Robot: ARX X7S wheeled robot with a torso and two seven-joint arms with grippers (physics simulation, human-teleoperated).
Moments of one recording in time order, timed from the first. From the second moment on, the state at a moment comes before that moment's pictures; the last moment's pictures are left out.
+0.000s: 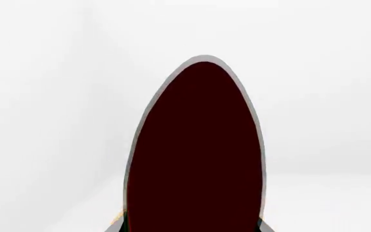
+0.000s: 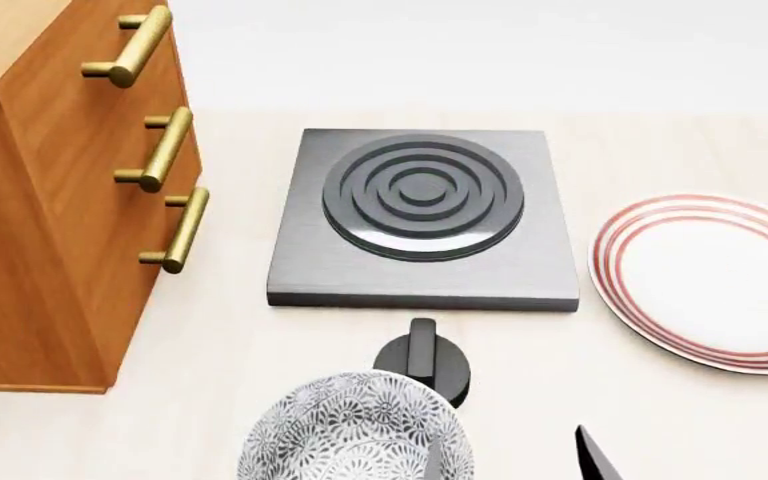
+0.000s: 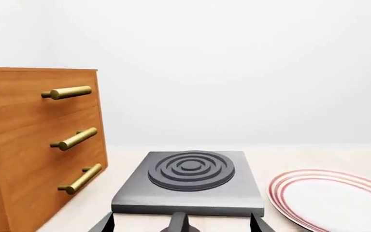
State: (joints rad) left arm -1.74 -0.35 0.53 -0.59 -0.60 -0.84 -0.36; right arm -0.13 0.41 -0.26 -0.74 0.38 0.30 0.40
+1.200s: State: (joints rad) left arm -1.65 -0.37 0.44 -0.63 -0.71 -0.97 -0.38; right arm -0.12 0.42 -0.29 -0.73 0.38 0.29 0.41
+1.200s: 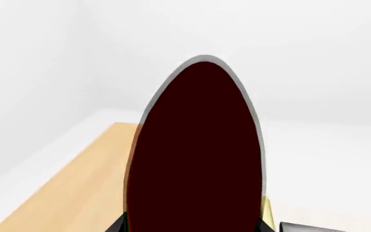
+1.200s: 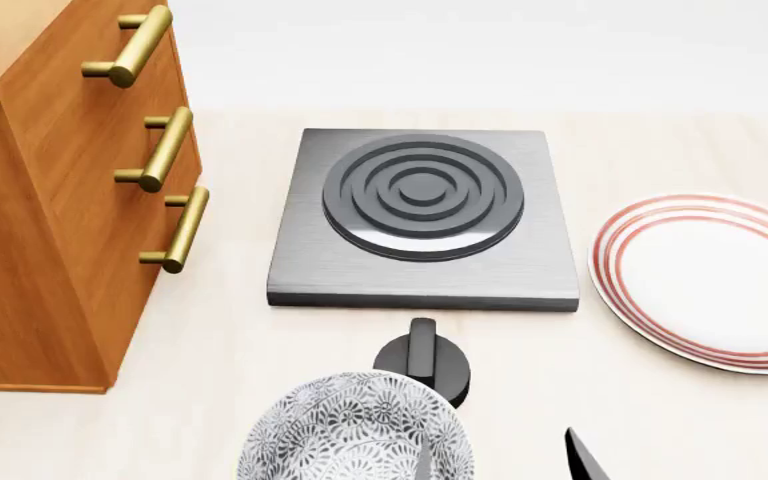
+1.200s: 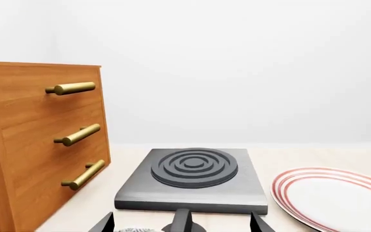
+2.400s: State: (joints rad) left arm -1.48 -0.42 0.40 -0.53 -0.74 -0.93 -0.42; right arm -0.11 0.42 -0.33 -0.71 0.37 0.28 0.42
